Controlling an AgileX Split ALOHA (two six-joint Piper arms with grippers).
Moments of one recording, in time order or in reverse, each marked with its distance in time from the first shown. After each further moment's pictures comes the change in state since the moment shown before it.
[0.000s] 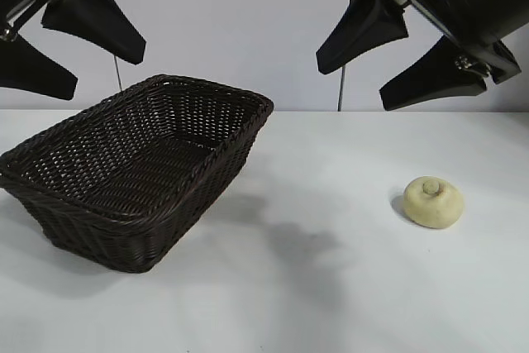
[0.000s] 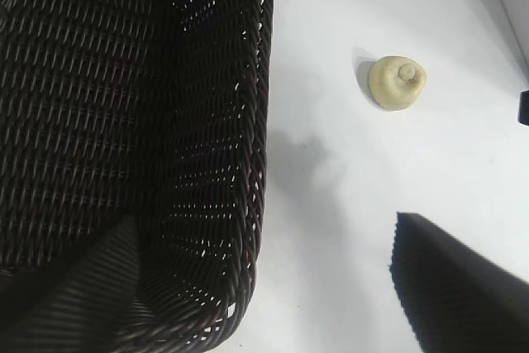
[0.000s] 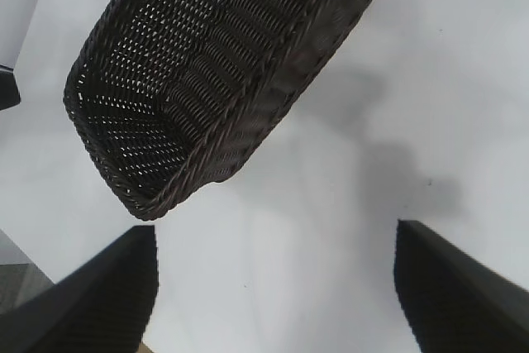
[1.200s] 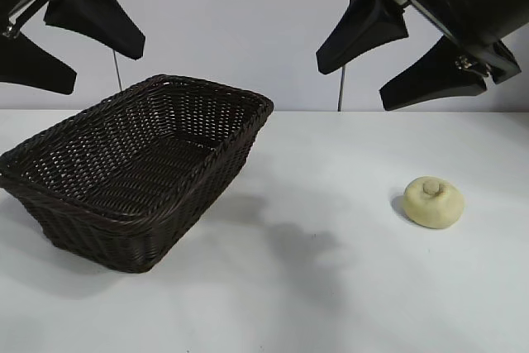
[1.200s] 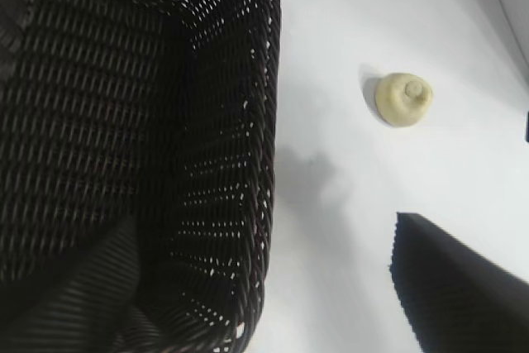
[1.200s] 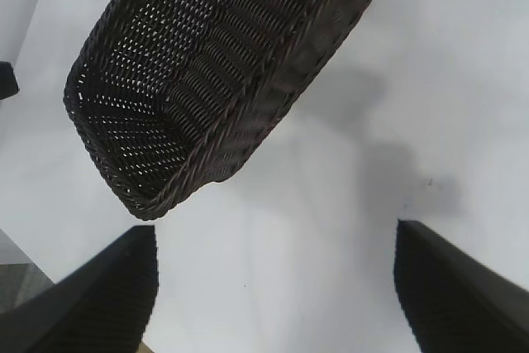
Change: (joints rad) left arm 0.000 0.000 0.000 -0.001 -0.055 0.000; right arm 0.000 0.000 0.000 0.000 0.001 0.000
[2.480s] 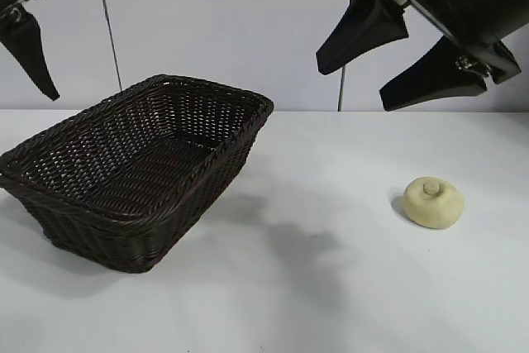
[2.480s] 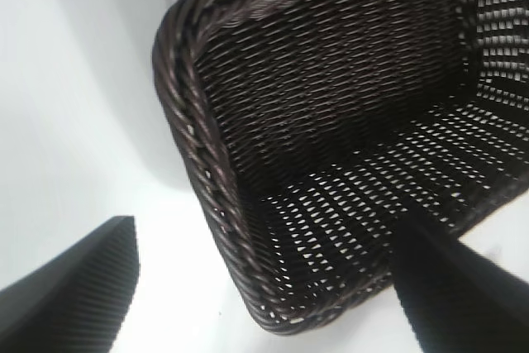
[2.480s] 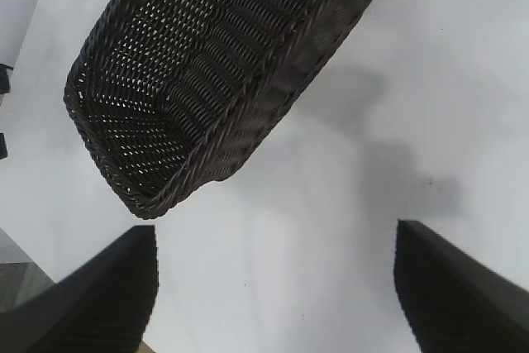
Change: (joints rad) left arm -0.008 0.054 -0.045 0.671 0.195 -1.515; right arm 0.000 0.000 0.000 -0.001 0.001 0.000
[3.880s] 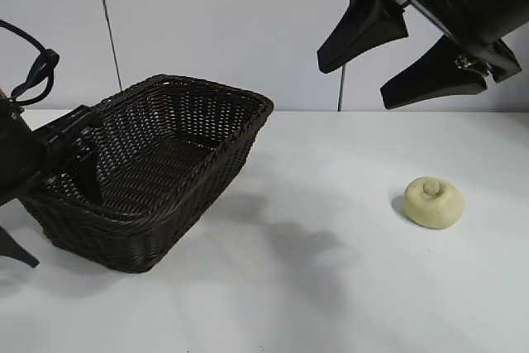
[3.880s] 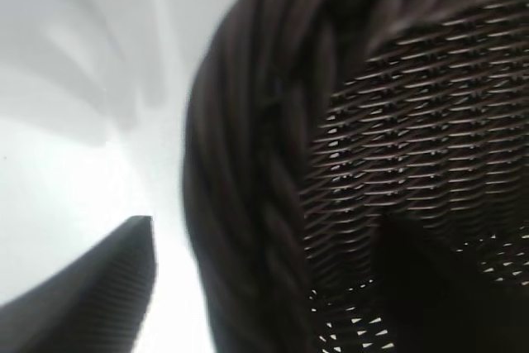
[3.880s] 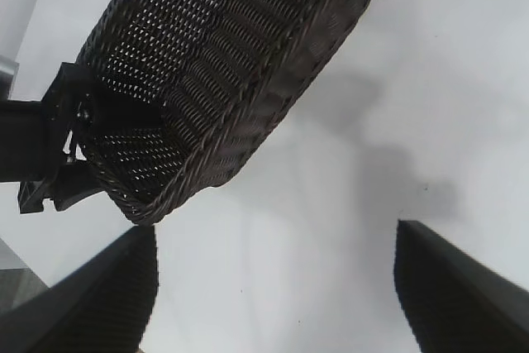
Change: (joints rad) left arm -0.051 0.296 0.084 -0.006 -0.278 -0.126; right arm 0.000 0.000 0.000 -0.001 -0.012 0.000
